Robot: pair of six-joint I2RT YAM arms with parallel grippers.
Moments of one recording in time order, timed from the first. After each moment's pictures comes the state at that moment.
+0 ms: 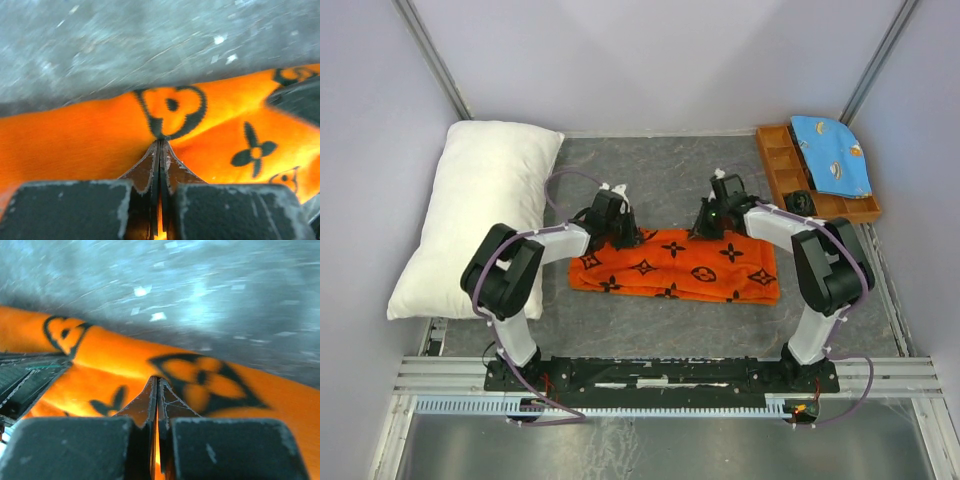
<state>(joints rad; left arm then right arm) -0.53 1.80 1.00 0.06 0.18 -0.57 0.42 1.81 1.10 -0.22 -0.22 0.63</state>
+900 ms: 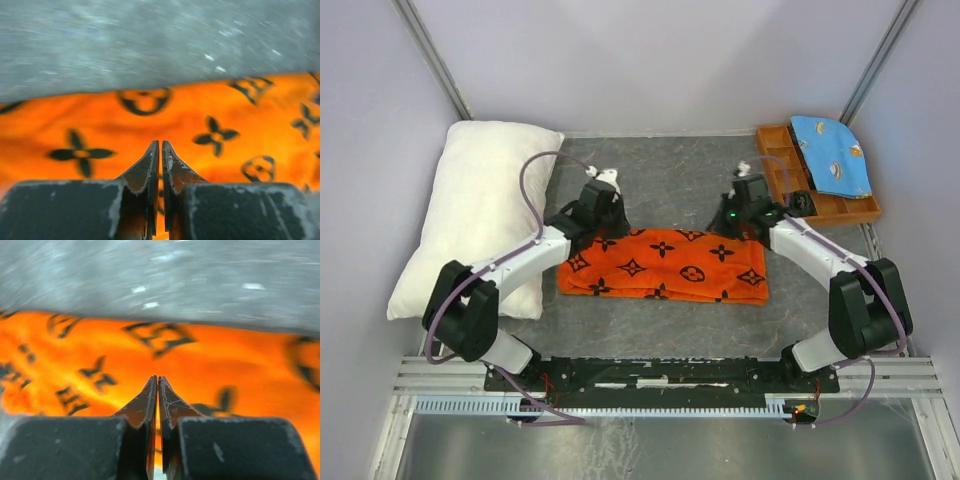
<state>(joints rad) -0.52 1.50 1.02 -0.24 -0.11 -0.48 0.27 1.49 0.93 -0.29 -0.11 0.60</state>
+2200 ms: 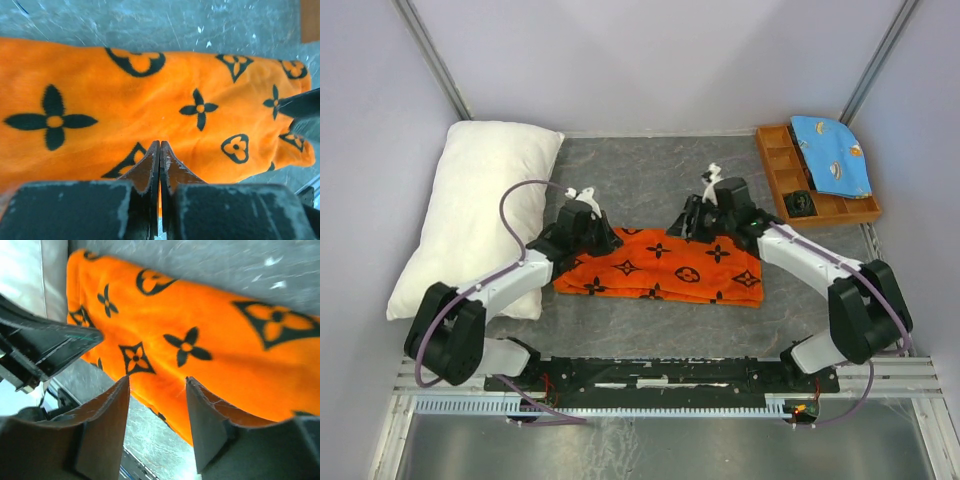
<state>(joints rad) -0.48 1.32 0.74 -0.05 0.11 -0.63 0.45 1.47 0.94 -0.13 -0.31 0.66</state>
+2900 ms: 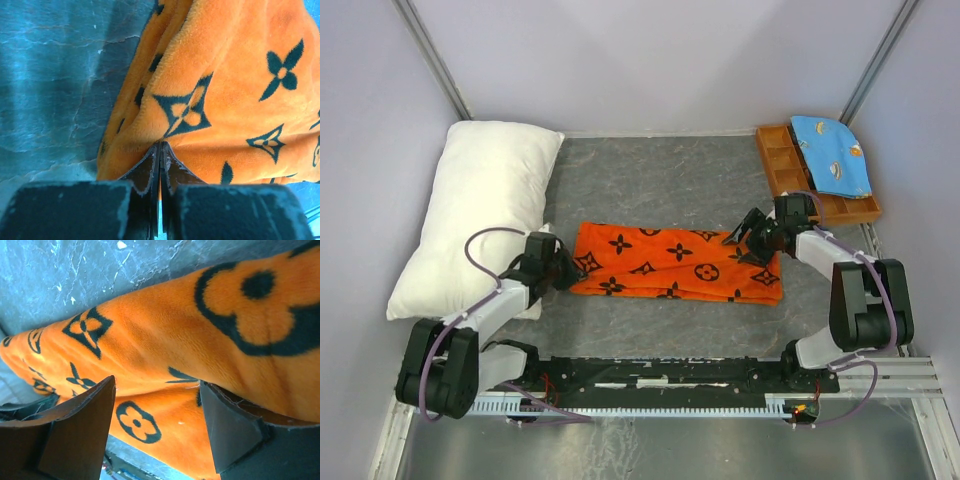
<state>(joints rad) -0.25 1.18 0.43 -0.10 0.15 -0.74 0.05 1.53 0.75 -0.23 -0.39 0.74</state>
